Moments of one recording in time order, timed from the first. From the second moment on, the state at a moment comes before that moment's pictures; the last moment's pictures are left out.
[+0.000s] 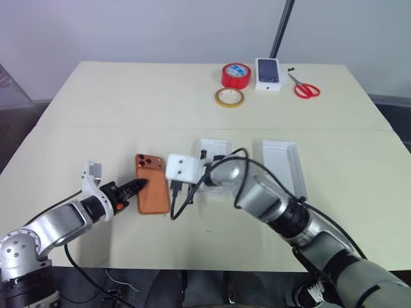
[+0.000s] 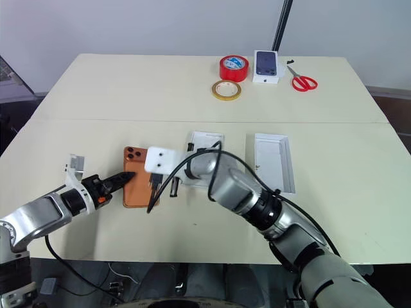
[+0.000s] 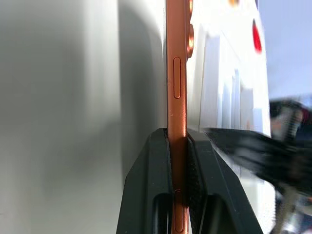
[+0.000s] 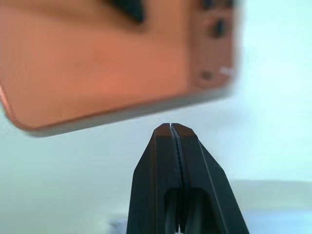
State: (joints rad) left arm -0.09 0.54 0.52 -0.17 -1.86 1.13 0.39; right arm -0.75 -0.28 0.59 -0.27 -0.14 0.82 0.78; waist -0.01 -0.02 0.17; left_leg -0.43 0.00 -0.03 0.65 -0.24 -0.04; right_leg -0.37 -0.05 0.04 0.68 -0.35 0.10
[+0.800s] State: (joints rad) left arm -0.60 0.33 0.05 0.16 -1.57 1.08 0.27; right arm -0.39 -0.69 0.02 -0.45 0.17 0.86 0.81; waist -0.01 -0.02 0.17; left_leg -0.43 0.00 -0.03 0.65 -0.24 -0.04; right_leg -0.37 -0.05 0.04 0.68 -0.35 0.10
